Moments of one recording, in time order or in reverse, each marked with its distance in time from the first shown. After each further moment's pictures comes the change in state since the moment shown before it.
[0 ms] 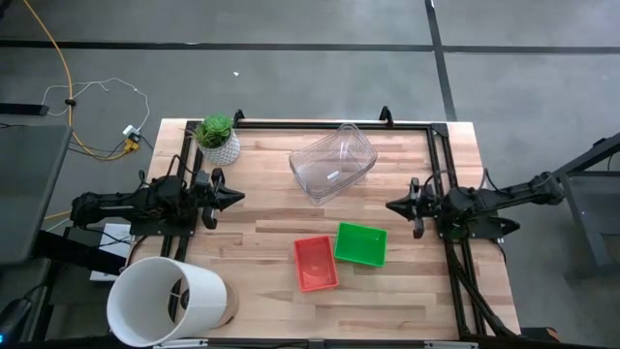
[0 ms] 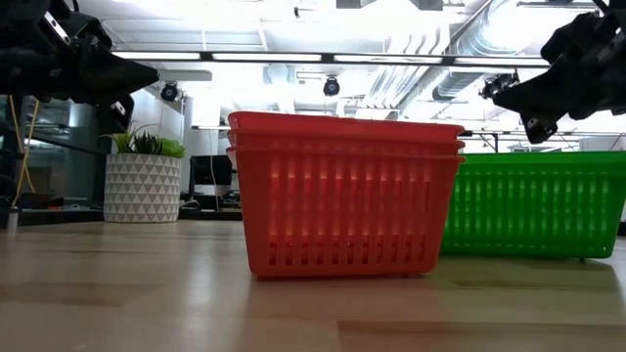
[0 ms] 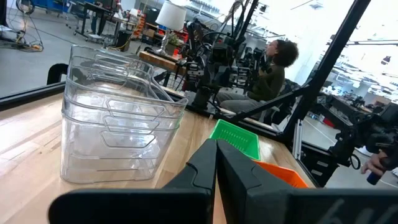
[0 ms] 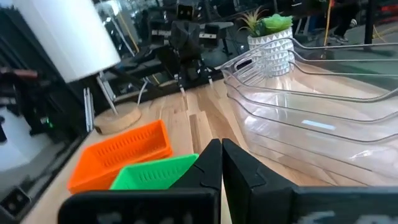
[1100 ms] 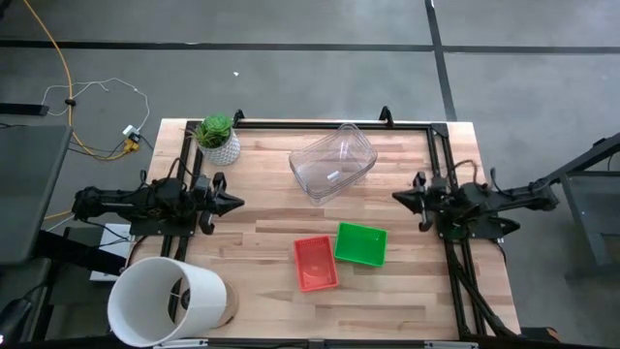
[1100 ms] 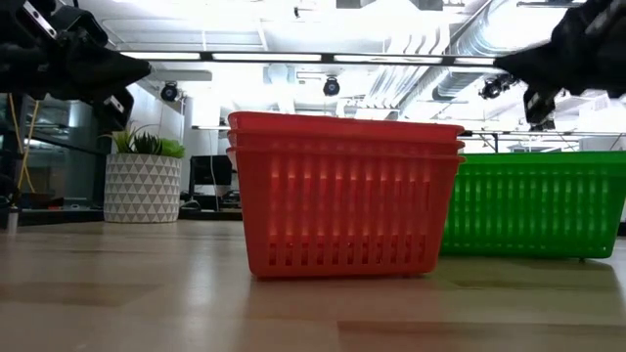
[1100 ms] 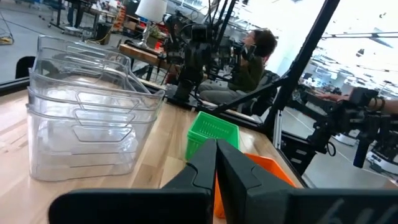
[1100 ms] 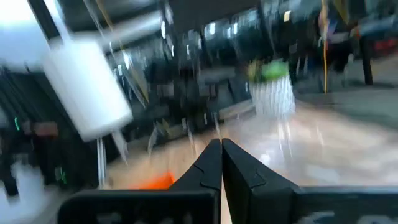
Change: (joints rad) left arm -0.091 0.000 0.000 -0.001 -0.007 0.000; right arm -0.028 -0.142 -0.001 0.054 0.000 -0.007
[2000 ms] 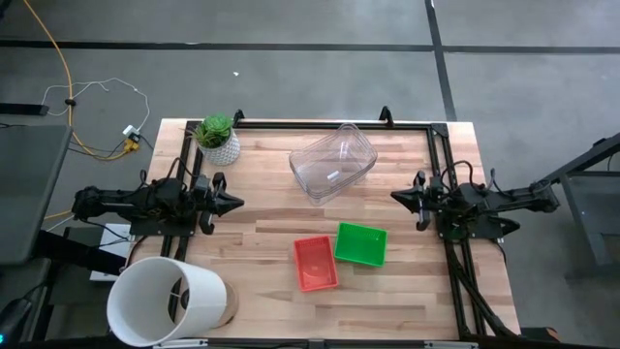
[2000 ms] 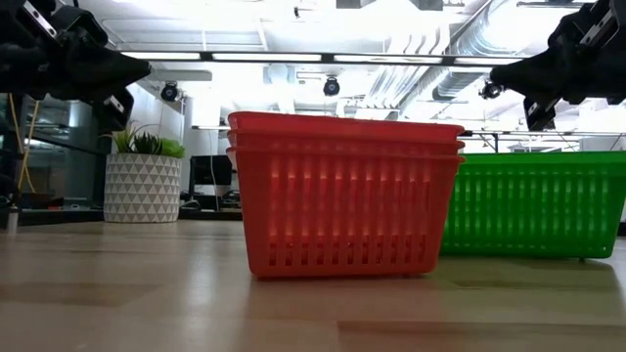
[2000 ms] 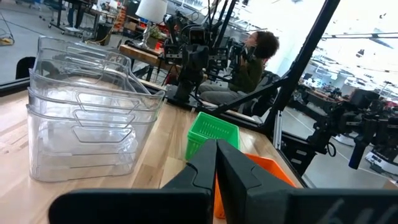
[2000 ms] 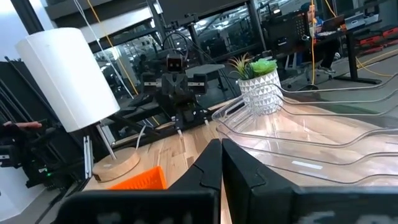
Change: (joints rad) left arm -0.001 0.000 0.000 0.001 0.000 0.000; right arm -0.026 0.010 -0.001 -0.020 0.020 0.001
